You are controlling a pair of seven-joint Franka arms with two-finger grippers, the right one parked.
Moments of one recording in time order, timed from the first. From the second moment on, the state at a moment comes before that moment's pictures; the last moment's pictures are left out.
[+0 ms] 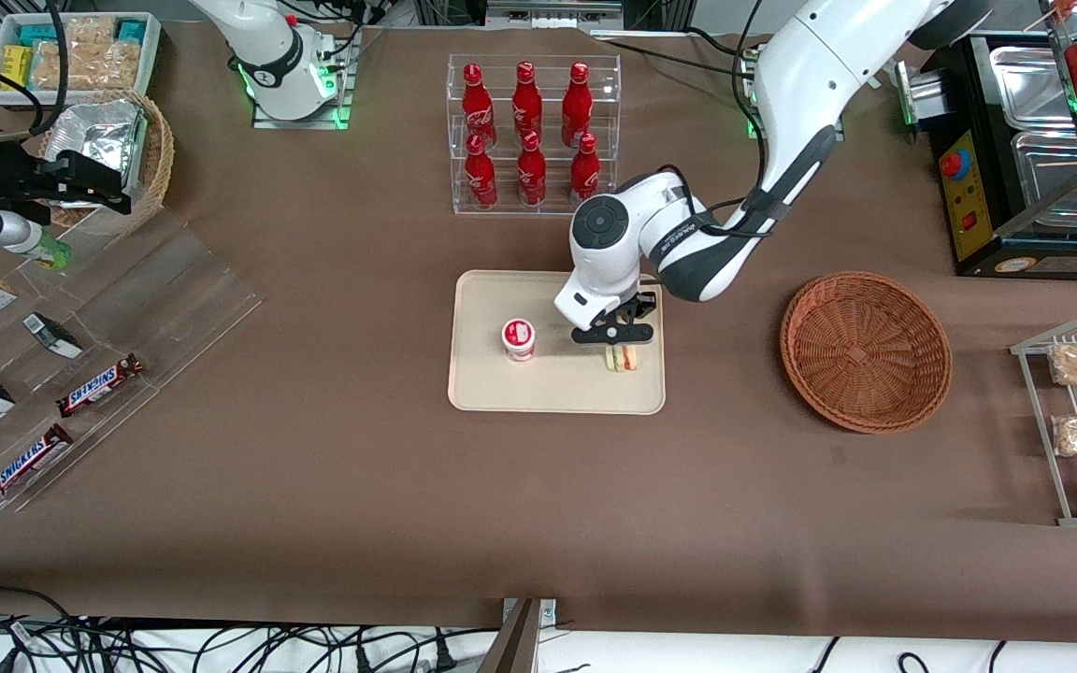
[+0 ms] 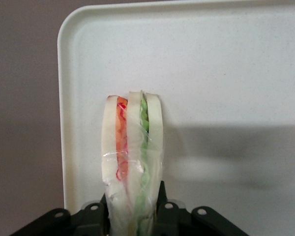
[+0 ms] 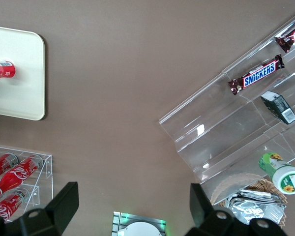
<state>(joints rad) -0.22 0.71 -0.54 -1.71 0.55 2.16 -1.05</state>
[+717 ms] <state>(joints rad) -0.21 0.69 -0.54 -1.52 0.55 2.03 -1.10</state>
